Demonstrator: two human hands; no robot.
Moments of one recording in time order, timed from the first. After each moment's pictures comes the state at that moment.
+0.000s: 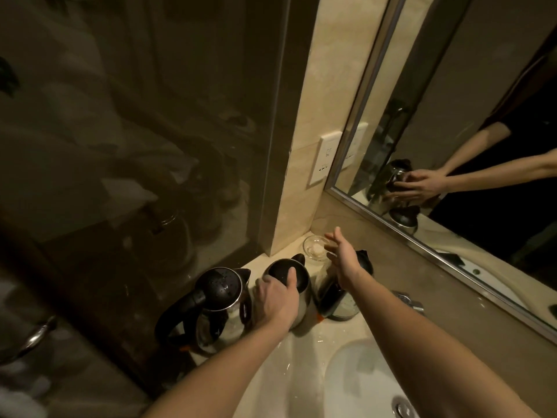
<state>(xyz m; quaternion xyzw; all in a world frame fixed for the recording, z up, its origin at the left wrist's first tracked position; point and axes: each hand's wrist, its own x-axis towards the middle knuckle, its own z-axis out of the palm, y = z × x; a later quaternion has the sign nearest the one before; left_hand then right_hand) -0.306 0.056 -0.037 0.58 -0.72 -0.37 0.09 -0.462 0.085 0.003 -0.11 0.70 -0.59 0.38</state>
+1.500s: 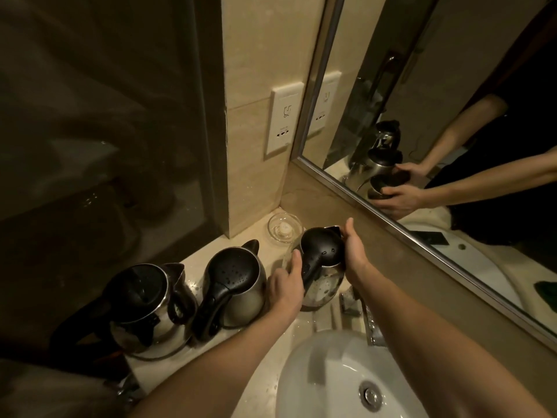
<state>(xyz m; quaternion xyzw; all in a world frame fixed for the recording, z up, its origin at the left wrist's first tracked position) -0.439 0.103 -0.085 0.55 -0.55 -0.61 0.18 -0.590 0.136 -0.056 -0.03 0.67 -0.61 0.42</state>
